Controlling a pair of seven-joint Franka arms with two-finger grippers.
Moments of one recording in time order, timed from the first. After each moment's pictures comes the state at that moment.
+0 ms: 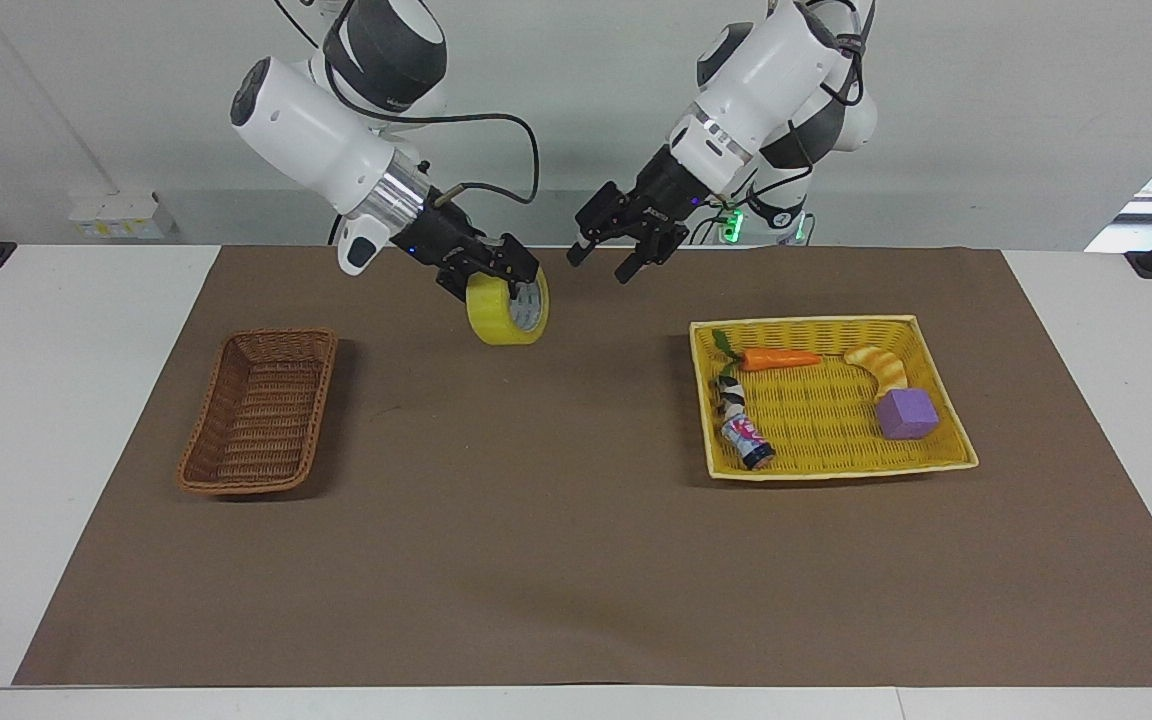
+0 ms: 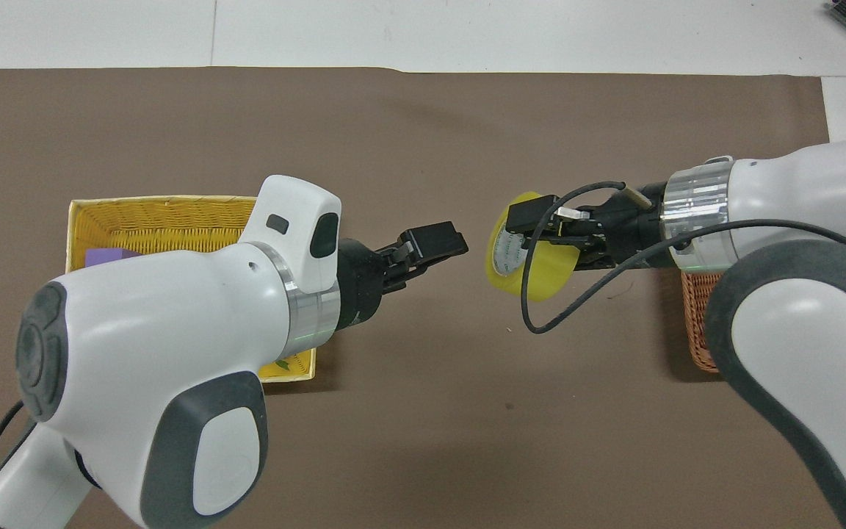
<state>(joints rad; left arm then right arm) -0.59 -0.08 -0.04 -1.92 -0.61 2.40 -0.66 0.25 -0.01 -0.03 -1.82 0.75 1.96 0.27</state>
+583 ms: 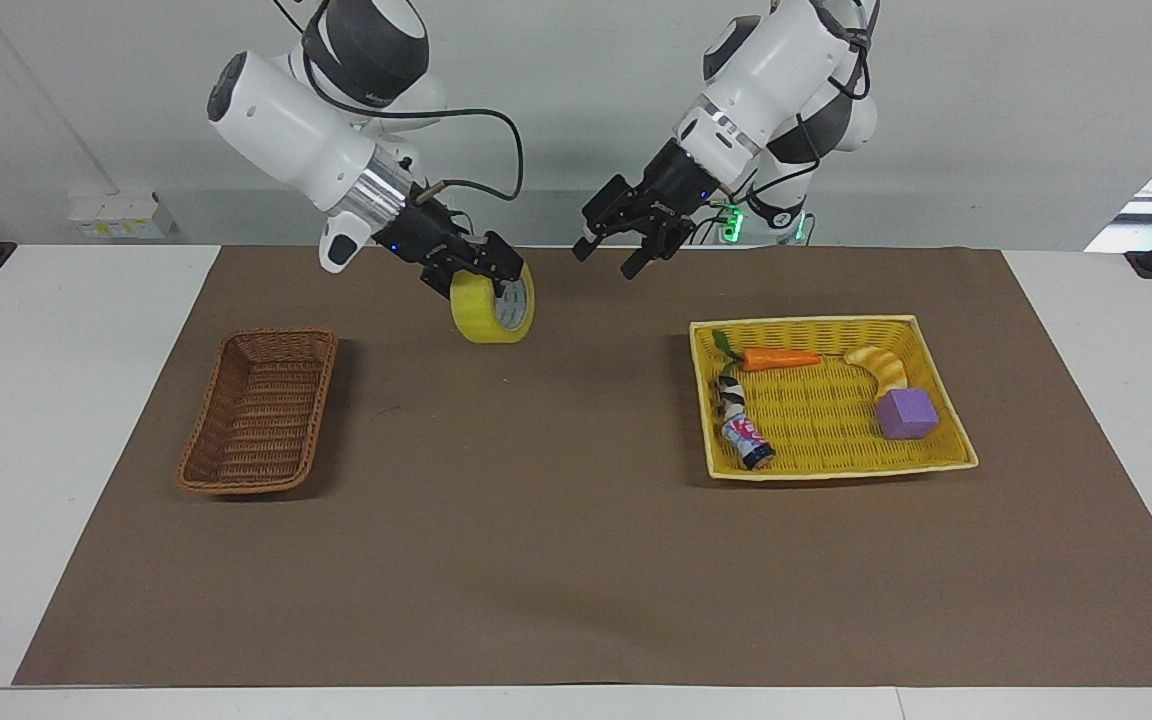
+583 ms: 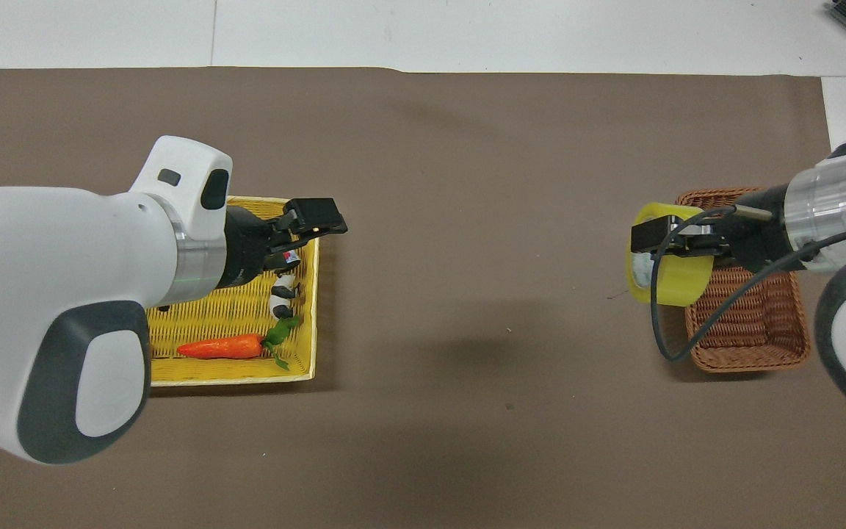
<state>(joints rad) -0.38 -0.08 -0.02 -1.92 -0.39 2.16 -0.59 0.11 -0.05 -0.04 -1.81 0.30 1.79 0.13</state>
